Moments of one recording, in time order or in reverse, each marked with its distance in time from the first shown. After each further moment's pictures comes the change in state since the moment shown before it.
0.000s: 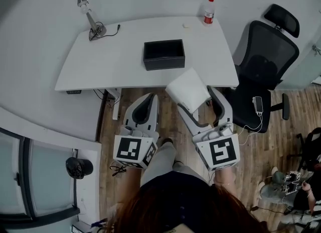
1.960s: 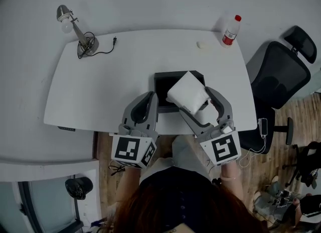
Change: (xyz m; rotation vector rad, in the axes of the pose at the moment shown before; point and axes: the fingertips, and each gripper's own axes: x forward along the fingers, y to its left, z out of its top) left arm 0.186 0.186 -0.026 -0.076 0.013 -0.024; right arm 0.252 -0.055 -0.063 -0.158 0.123 0.125
